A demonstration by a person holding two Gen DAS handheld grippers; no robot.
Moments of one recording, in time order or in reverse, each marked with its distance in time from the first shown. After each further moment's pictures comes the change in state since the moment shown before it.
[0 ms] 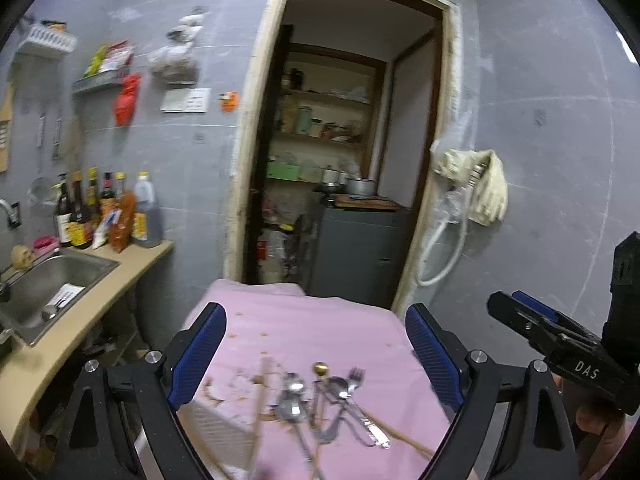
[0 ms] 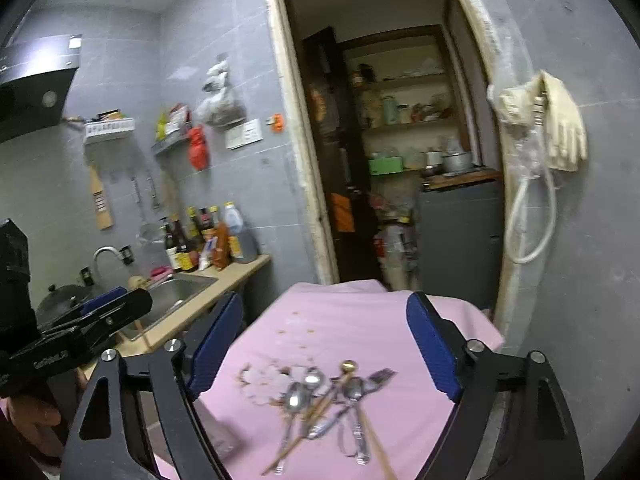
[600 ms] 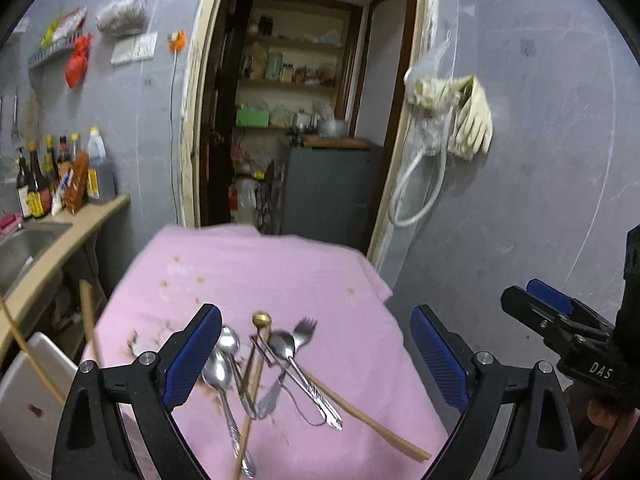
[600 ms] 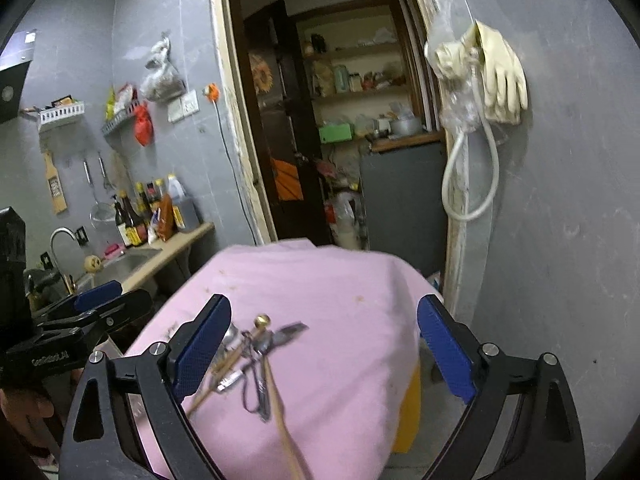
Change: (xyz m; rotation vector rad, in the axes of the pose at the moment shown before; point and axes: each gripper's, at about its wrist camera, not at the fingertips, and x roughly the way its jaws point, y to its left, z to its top) left arm 0.082 -0.066 -0.056 0.025 0.210 -0.046; right arm 0.013 -0.108 -0.046 0.036 0.138 -0.125
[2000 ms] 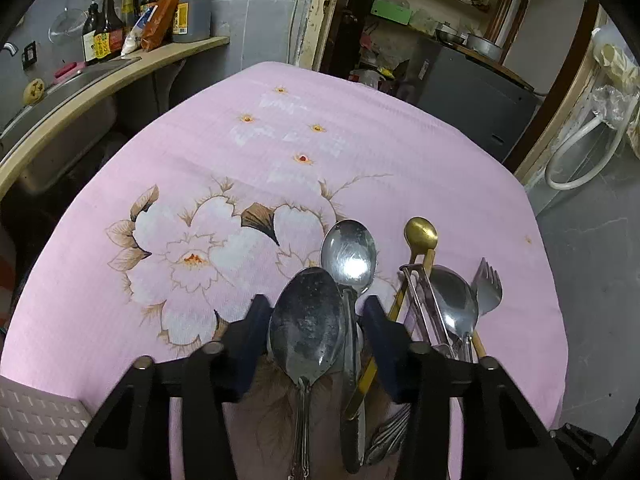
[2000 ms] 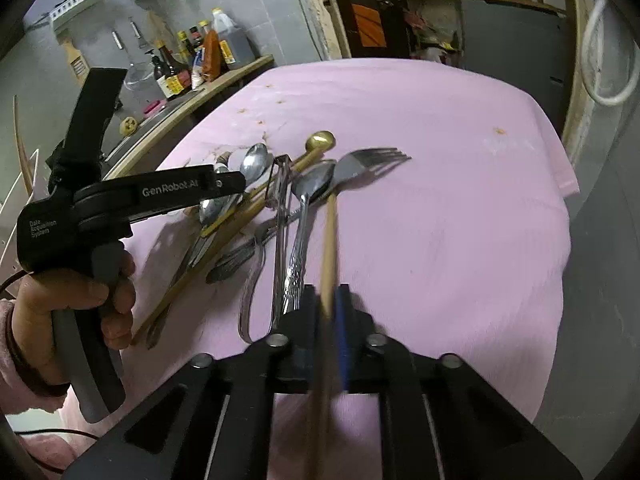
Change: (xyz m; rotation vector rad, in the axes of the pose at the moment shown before) left arm 0.159 0.103 -0.065 -0.342 0.357 0.318; right arm 0.184 0.058 -0.122 -0.110 0.532 0.268
